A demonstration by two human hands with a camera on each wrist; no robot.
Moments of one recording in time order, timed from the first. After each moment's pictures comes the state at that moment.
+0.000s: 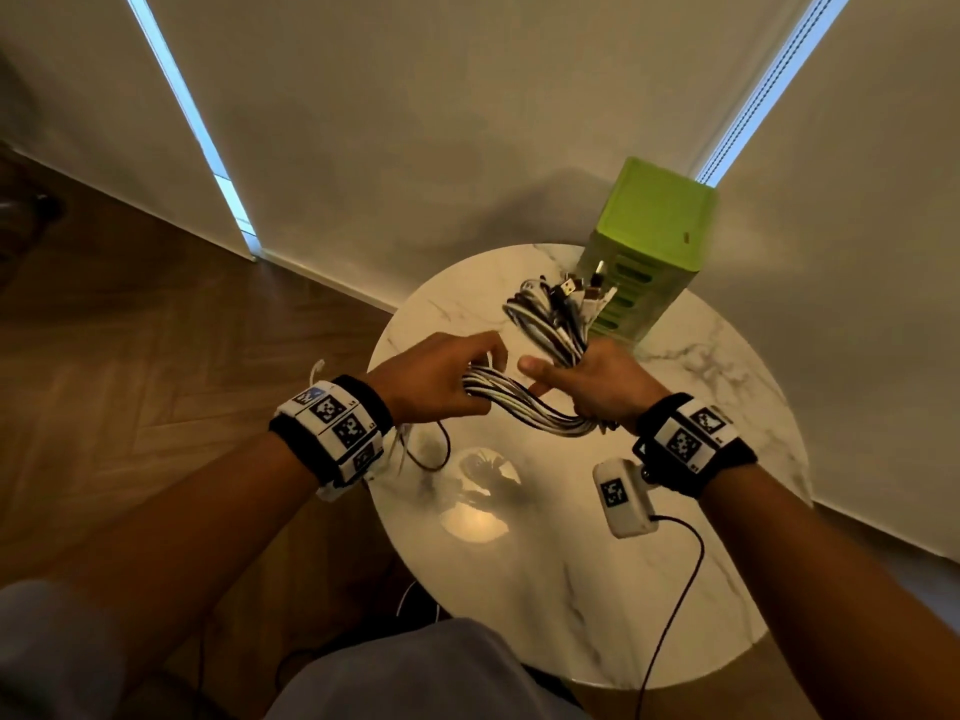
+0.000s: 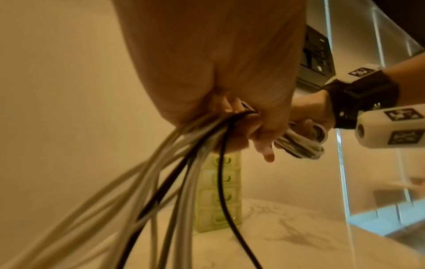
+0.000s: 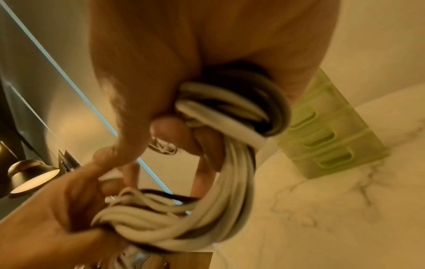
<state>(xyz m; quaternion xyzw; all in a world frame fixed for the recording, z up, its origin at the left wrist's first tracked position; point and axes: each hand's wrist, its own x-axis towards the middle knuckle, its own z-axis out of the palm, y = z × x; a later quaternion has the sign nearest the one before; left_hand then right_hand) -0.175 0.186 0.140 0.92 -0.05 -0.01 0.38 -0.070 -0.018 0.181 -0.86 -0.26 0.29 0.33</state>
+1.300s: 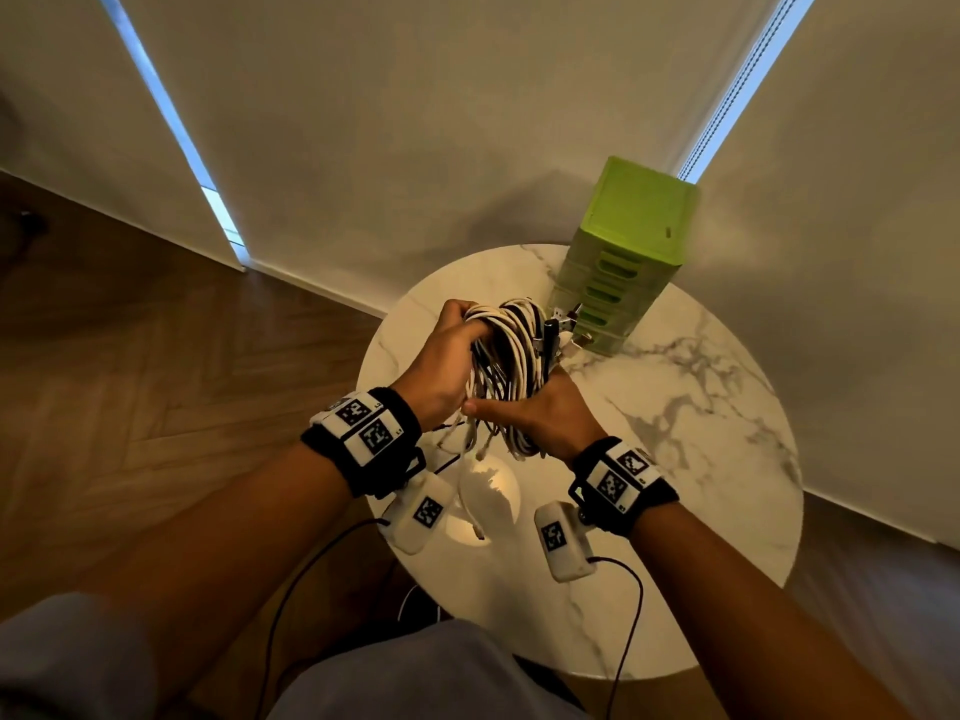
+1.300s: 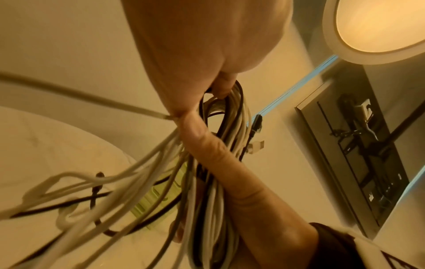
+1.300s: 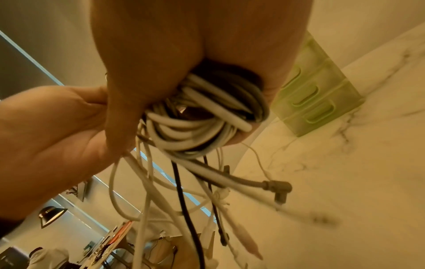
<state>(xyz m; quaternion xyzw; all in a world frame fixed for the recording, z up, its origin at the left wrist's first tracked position) -0.153 0.134 0.154 0.54 0.25 0.12 0.79 -0.113 -0.005 0.135 -0.78 -0.26 0.23 0.52</state>
